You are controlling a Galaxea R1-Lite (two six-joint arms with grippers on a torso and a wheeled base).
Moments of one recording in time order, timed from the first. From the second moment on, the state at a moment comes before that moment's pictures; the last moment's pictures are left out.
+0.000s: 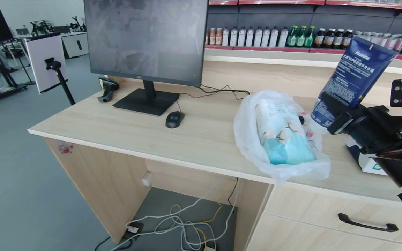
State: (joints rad) left arm 0.00 0.00 0.00 0.00 0.00 0.00; right arm 0.16 1.70 -0.52 -1.57 0.09 0.00
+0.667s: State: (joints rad) left arm 0.00 0.00 0.00 0.00 0.00 0.00; right arm 0.34 1.72 -0.60 -1.57 0.09 0.03
